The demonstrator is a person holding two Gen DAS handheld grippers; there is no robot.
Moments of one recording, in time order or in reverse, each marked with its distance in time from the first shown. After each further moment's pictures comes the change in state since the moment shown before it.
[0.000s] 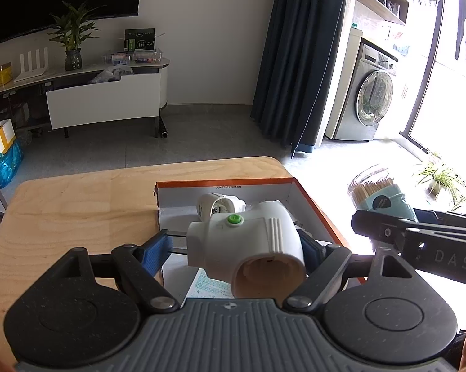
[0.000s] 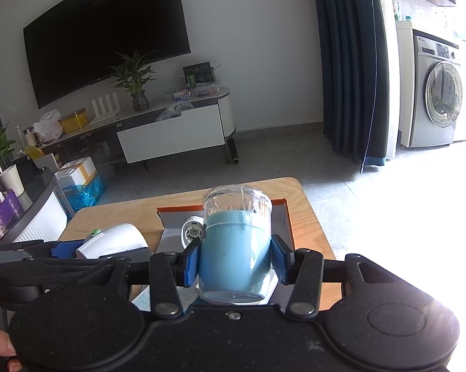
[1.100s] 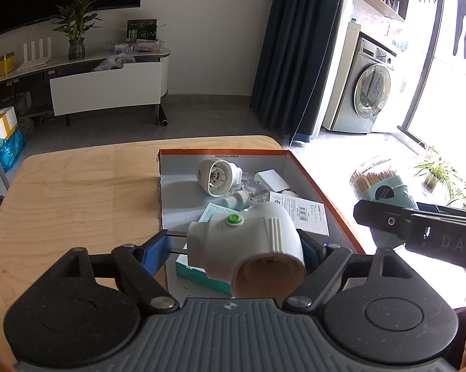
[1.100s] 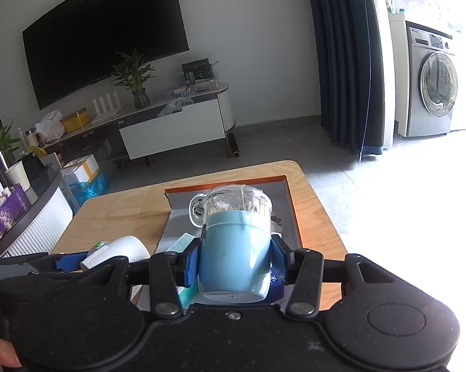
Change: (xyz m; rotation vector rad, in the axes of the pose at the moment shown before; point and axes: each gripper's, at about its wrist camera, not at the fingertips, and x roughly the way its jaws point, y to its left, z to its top) left arm -0.018 -0.003 -0.032 -0.011 0.021 -0.005; right arm -0.026 0.003 -0.029 0.027 0.008 0.004
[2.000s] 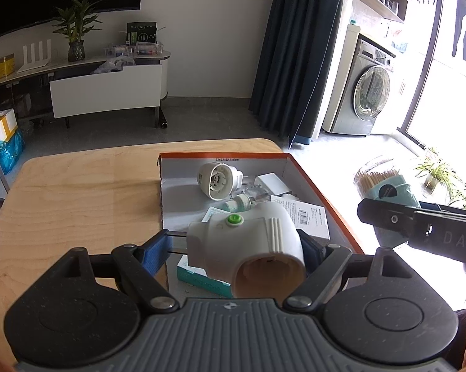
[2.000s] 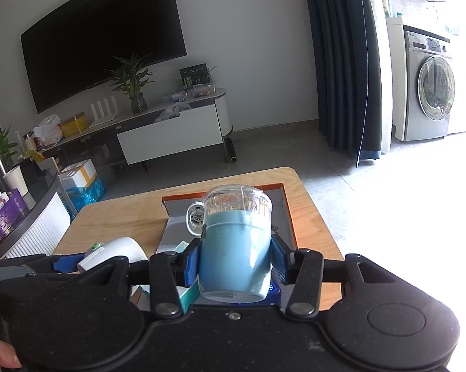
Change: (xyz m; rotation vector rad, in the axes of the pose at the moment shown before) left arm 0.000 0.001 0.001 0.000 -0.003 -0.001; right arm -0.001 0.004 0.008 0.002 -0.013 -0.013
